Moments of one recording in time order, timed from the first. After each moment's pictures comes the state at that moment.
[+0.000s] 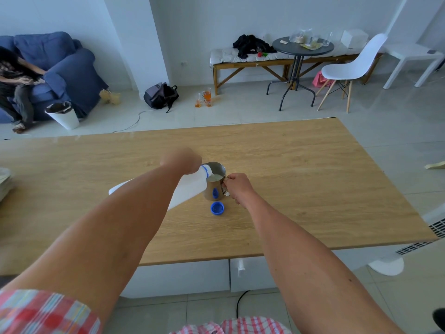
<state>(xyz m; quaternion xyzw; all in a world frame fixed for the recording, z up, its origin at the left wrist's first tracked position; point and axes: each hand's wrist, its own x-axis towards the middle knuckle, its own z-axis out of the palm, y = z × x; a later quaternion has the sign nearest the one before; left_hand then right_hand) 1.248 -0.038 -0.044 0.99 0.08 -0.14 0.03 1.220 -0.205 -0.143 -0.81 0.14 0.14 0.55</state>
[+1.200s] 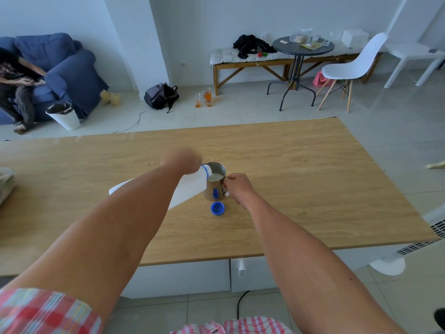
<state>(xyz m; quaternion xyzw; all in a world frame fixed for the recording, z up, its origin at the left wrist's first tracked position) 1.245 -0.041 -0.039 0.99 0.09 -0.15 0.02 1.220 -0.206 -0.143 -0.82 0.13 0.14 0.55</state>
